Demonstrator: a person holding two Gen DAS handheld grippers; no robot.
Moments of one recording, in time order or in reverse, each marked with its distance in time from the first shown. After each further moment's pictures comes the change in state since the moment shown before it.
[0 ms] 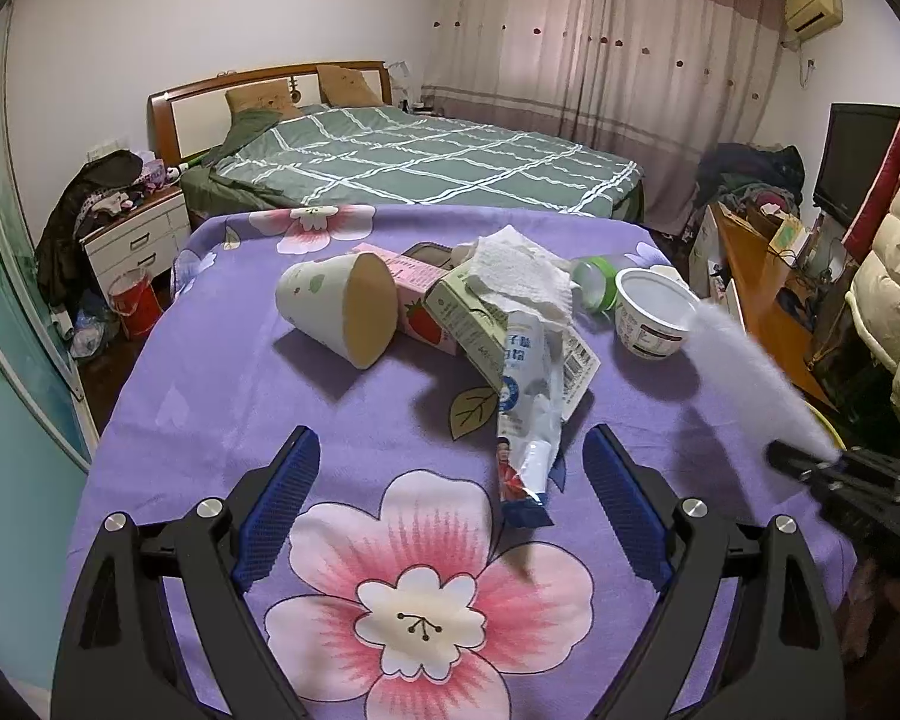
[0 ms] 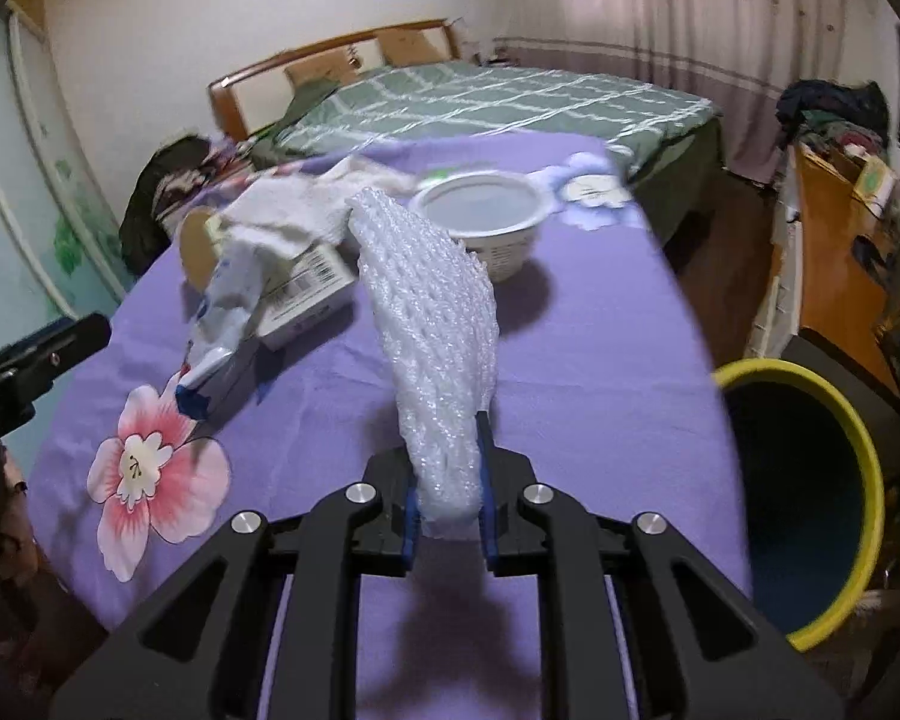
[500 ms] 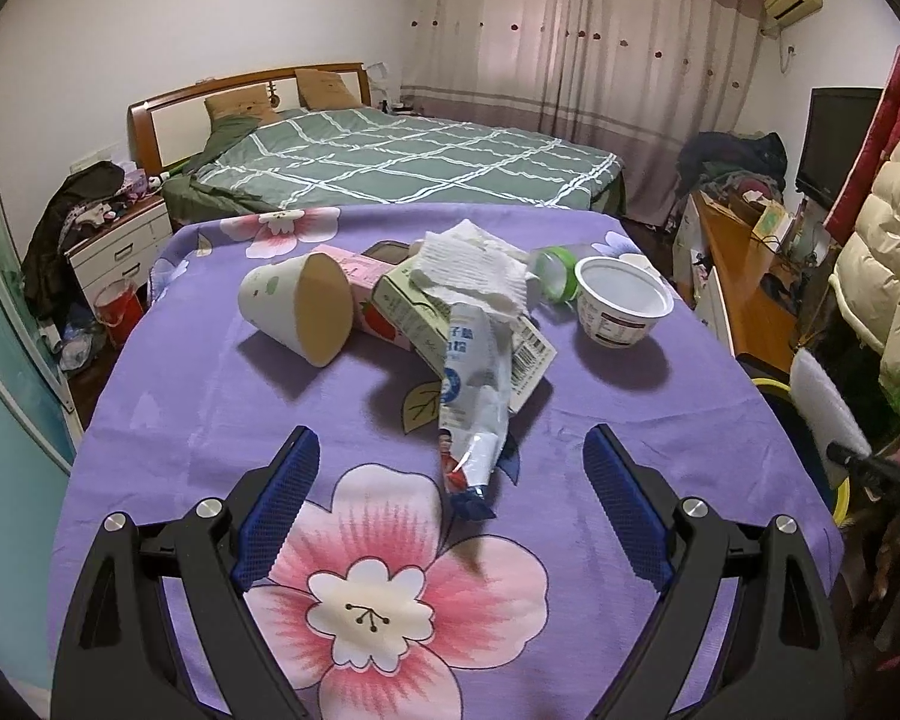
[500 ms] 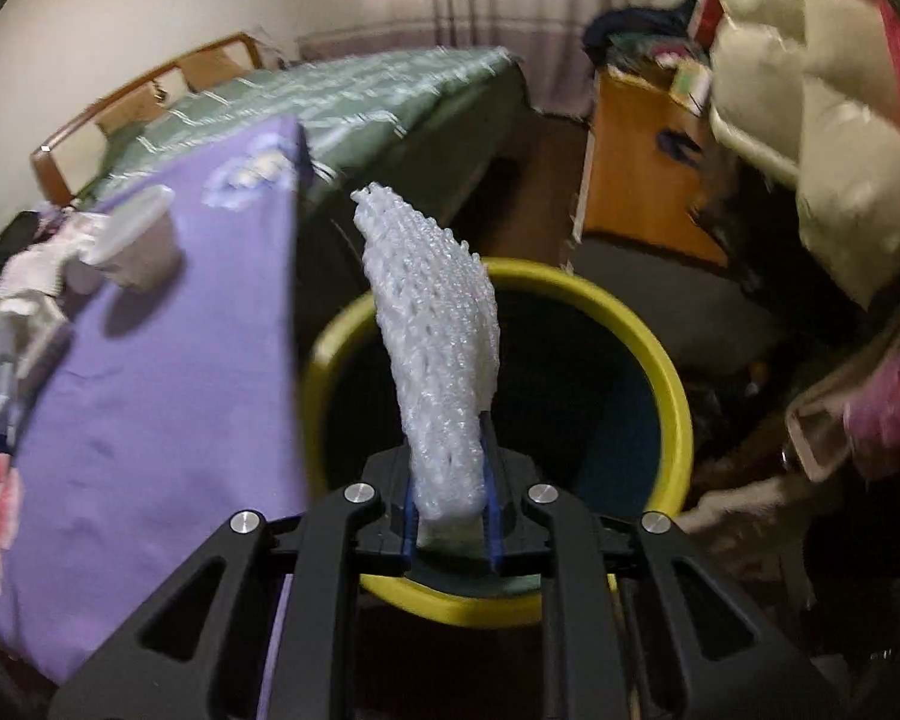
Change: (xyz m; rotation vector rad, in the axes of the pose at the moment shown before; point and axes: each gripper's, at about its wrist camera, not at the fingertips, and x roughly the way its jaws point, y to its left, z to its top) left arm -0.004 -0.026 -0.003 0.037 0.005 -0.031; right arm -0.010 -0.154 -0.046 0.268 0.076 -0.331
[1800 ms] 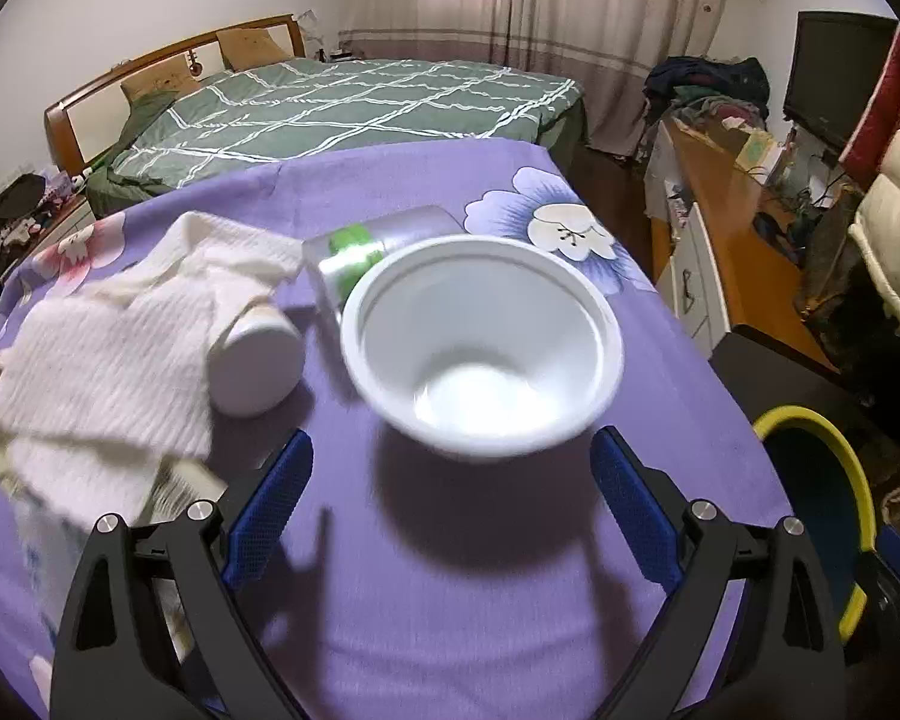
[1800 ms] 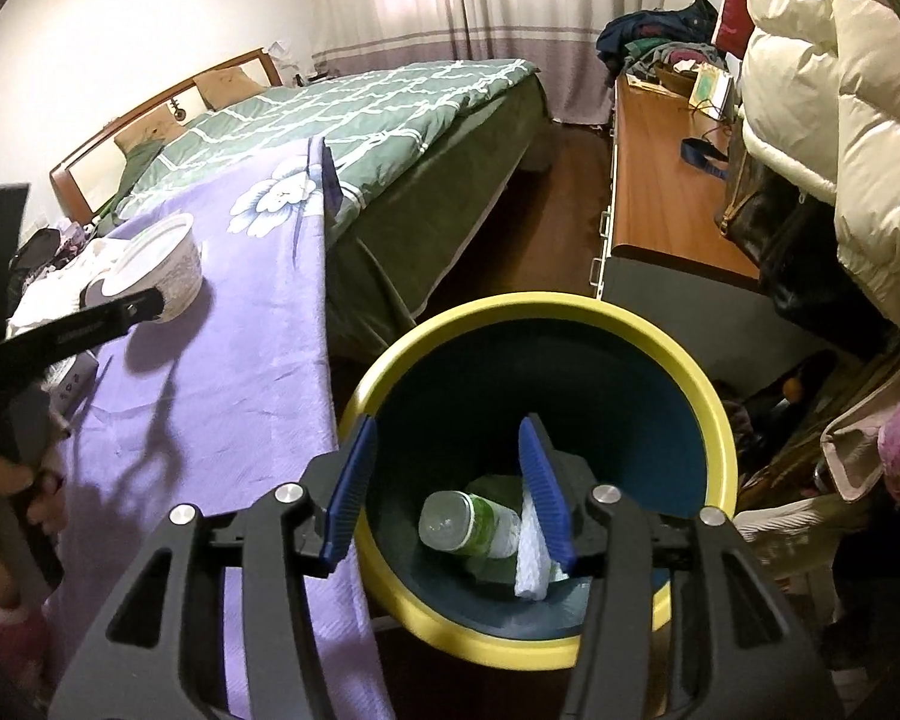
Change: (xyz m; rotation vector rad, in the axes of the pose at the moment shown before) left arm 0.189 -0.146 0.067 0.097 0.166 -0.050; right arm -0.001 0.019 0.020 -0.002 -0.060 0.086
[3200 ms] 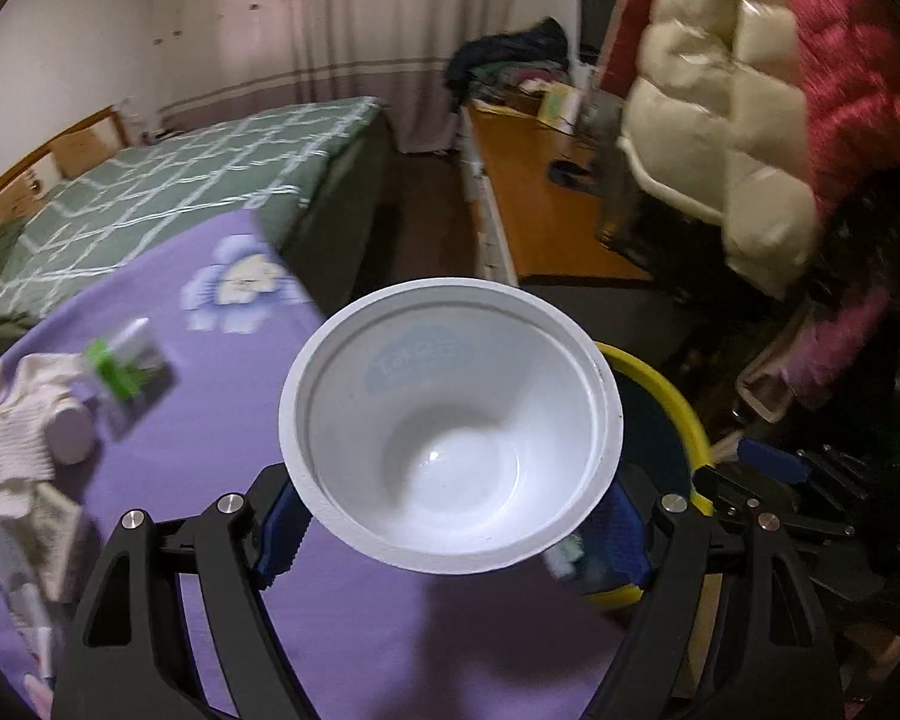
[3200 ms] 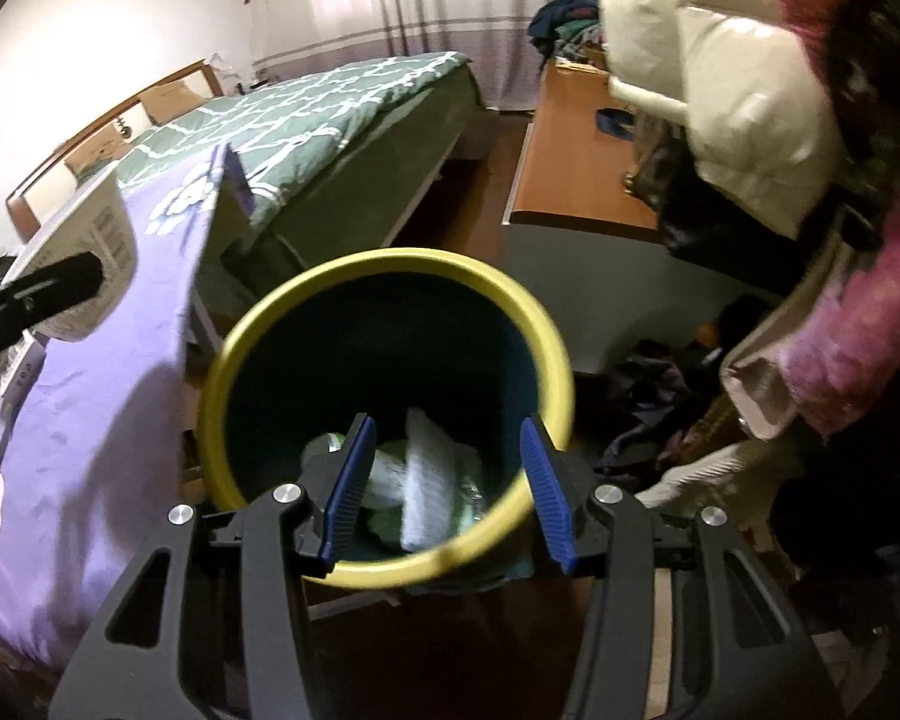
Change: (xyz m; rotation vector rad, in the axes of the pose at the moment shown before) left arm -0.104 -0.156 -0.043 0.349 -0.048 -0.298; right arm -0.036 -0.087 -0.042 0.097 0.004 -0.112
